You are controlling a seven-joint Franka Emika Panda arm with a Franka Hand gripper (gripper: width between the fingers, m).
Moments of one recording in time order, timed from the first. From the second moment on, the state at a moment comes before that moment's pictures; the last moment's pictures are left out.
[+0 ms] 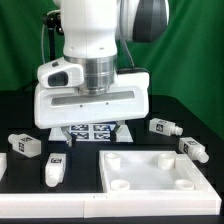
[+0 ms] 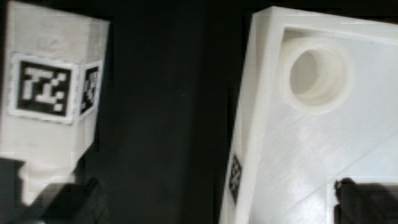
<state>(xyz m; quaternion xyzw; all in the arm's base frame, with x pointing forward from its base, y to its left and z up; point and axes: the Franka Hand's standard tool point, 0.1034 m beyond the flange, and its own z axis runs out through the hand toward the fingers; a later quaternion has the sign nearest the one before) 0.558 -0.041 0.068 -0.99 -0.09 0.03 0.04</state>
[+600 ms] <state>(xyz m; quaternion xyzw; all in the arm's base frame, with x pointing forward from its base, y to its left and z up) 0.501 -0.066 0.061 -0.93 -0.35 0.04 0.02</state>
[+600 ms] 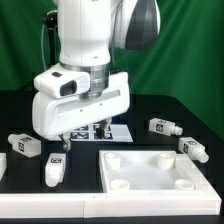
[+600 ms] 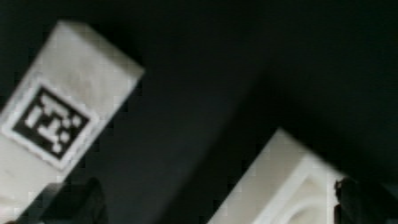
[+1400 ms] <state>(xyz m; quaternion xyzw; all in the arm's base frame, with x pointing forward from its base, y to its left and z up) 0.471 -0.105 0.053 -0.91 -0.35 0.20 -0.04</state>
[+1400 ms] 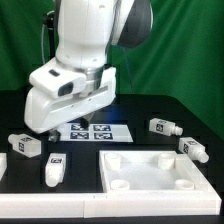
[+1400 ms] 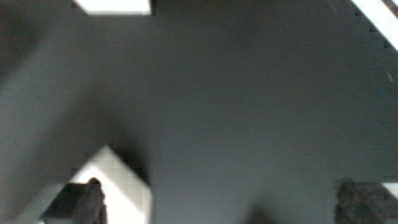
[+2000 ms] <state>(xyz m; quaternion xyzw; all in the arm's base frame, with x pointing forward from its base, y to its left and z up) 0.444 -0.129 0.045 -0.86 -0.37 0.34 -0.04</state>
